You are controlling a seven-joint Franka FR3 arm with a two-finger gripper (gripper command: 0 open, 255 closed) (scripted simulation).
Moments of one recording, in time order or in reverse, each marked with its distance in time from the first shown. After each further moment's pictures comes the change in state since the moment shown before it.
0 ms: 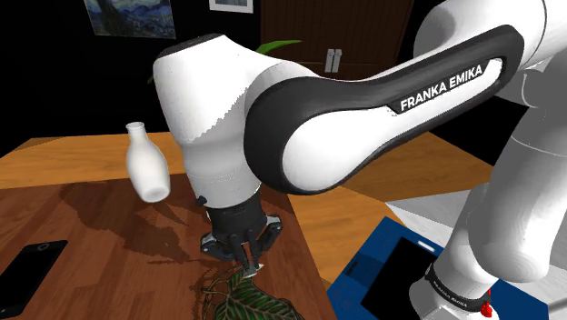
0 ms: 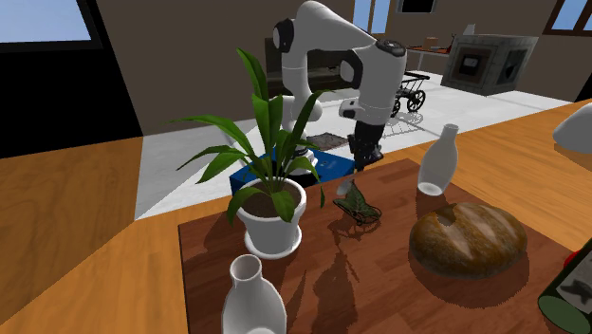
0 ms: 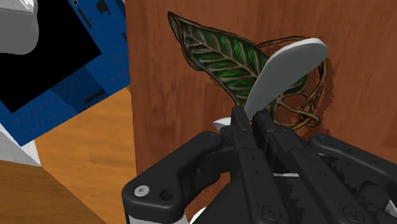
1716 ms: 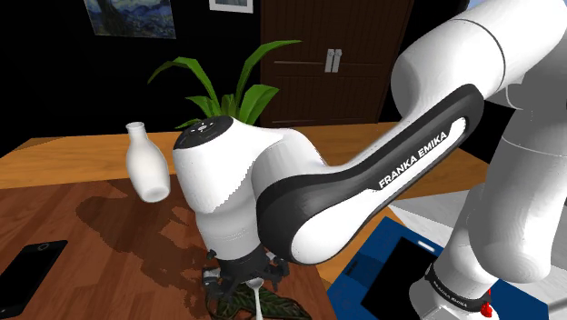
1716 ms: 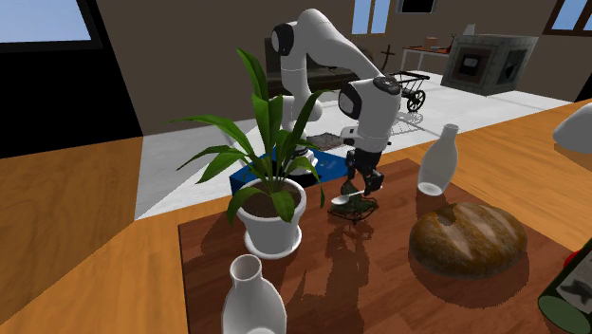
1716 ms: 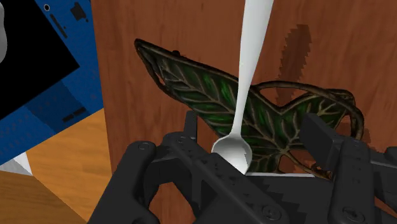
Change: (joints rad) arm 0.022 0.062 0.007 -0.159 -0.043 0.203 0.054
